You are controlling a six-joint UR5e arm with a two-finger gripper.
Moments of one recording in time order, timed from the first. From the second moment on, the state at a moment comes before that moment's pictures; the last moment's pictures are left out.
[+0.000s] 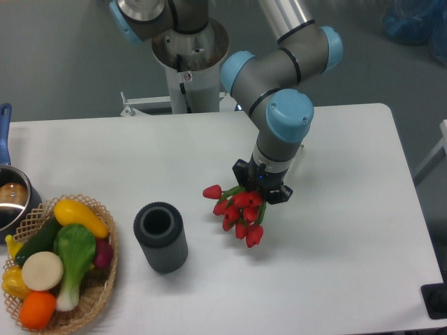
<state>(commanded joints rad) 2.55 -1.93 -1.74 -1.07 1.44 1.13</state>
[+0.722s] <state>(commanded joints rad) 2.53 -1.97 -1.73 -1.04 1.45 1.14</state>
